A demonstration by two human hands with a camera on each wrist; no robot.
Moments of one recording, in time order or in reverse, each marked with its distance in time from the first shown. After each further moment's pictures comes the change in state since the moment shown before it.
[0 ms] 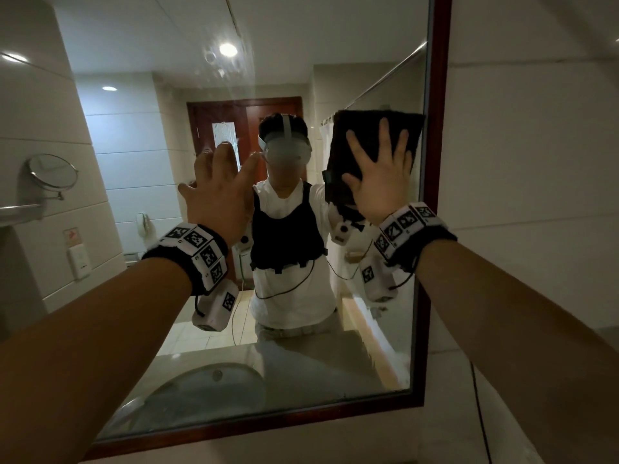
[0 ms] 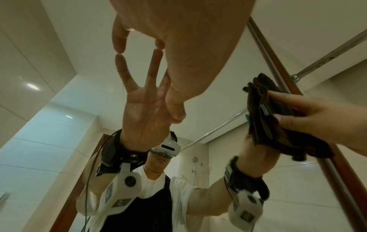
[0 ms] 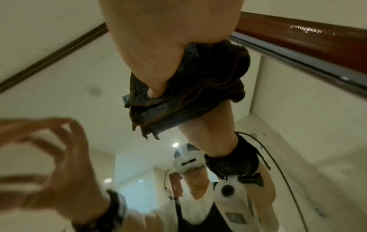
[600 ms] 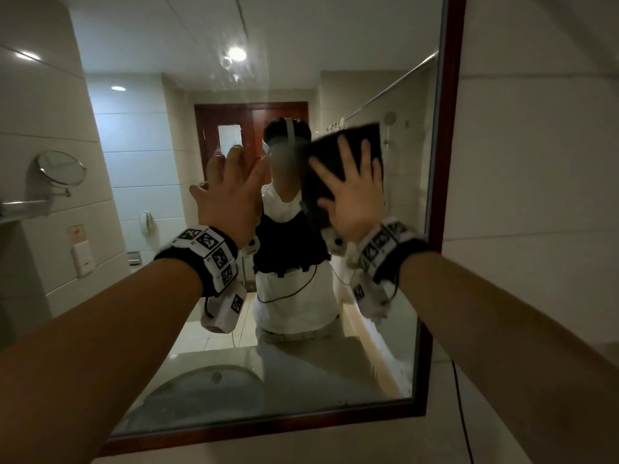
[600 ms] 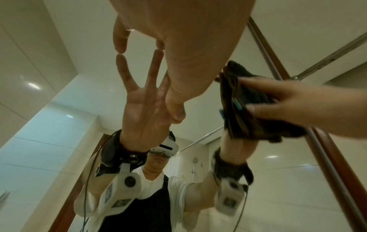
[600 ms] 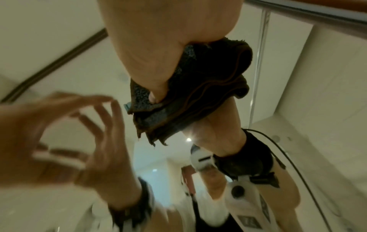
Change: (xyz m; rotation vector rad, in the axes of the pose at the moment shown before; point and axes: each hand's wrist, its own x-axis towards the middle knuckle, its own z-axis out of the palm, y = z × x) left_hand -0.001 -0.002 0.002 -0.011 -0.026 -0.010; right_hand -0.010 -0.049 0.010 -0.092 -0.091 -0.206
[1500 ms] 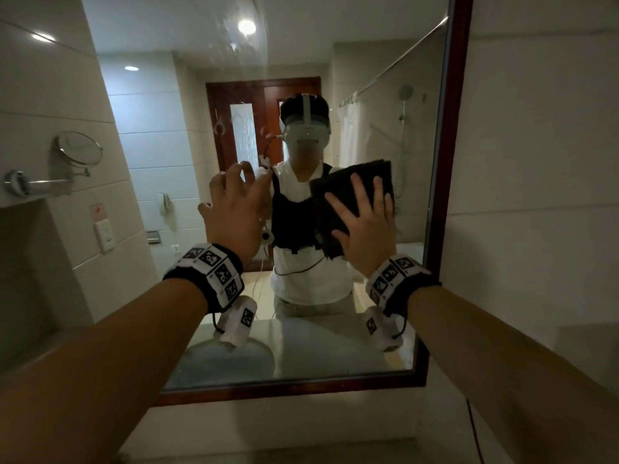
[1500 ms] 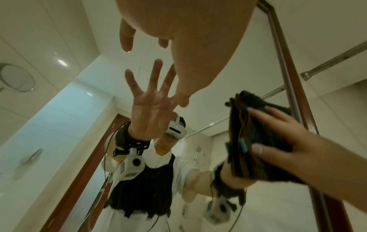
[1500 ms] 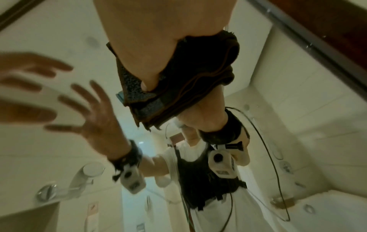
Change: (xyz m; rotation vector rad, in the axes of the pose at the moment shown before) left_hand -0.058 0.014 0.017 -0.092 -0.019 -0.070; right_hand -0.094 0.014 0.061 0.055 0.096 -0.005
